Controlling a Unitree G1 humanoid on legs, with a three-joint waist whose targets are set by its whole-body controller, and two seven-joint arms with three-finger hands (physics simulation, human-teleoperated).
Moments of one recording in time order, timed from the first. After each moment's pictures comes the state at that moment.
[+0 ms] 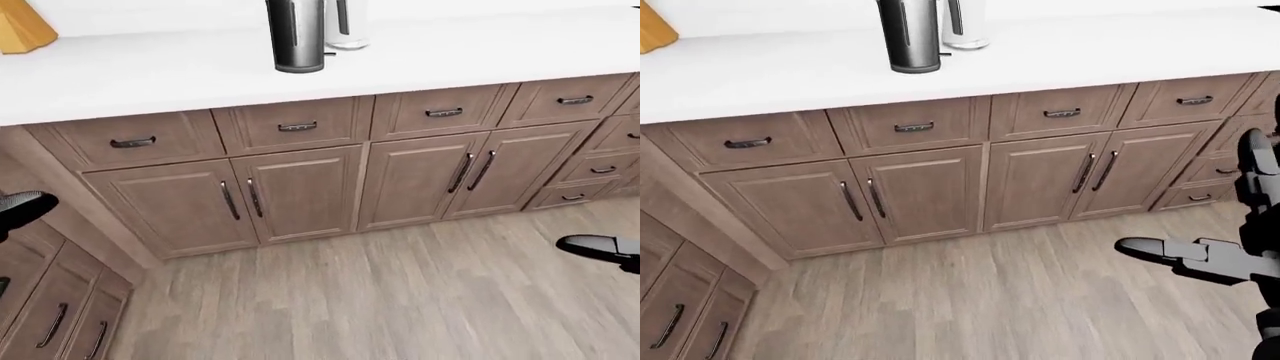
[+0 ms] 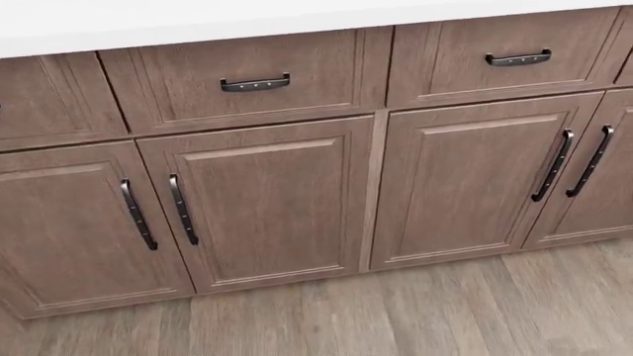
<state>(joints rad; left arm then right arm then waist) -0.11 0.57 0.92 -0.69 -0.82 0.75 0.24 -0.12 -0.40 -0.85 -1.02 0.15 0.99 0.31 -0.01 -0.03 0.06</state>
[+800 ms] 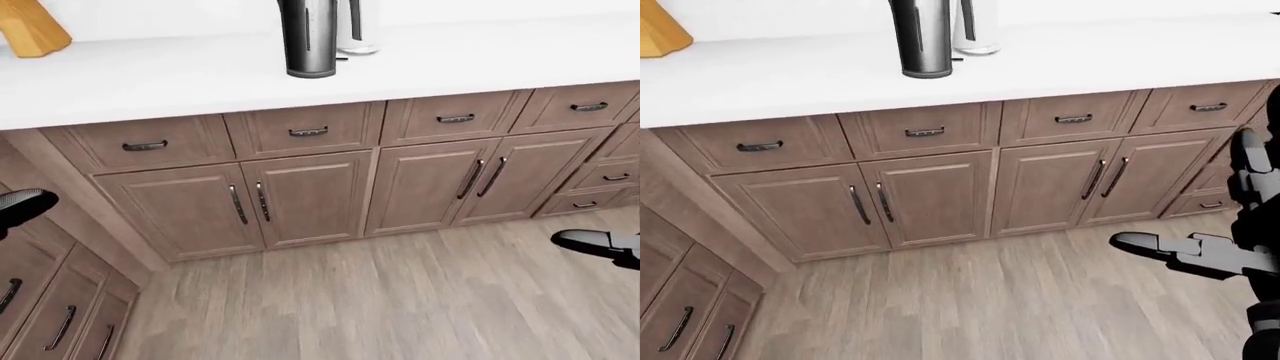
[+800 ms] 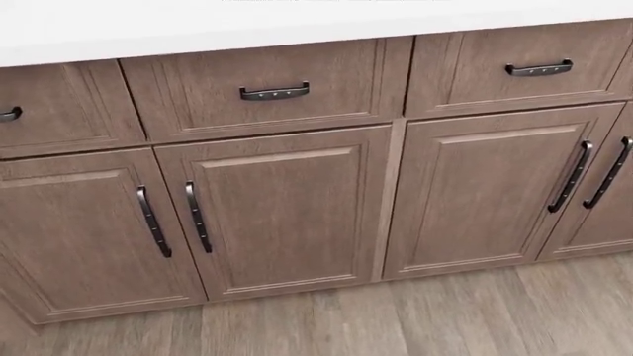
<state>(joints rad) -0.12 0.57 0.92 -0.69 -0.81 0.75 0.24 -0.15 -0.39 -0.83 -1.02 0.14 1.03 0.29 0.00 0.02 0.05</state>
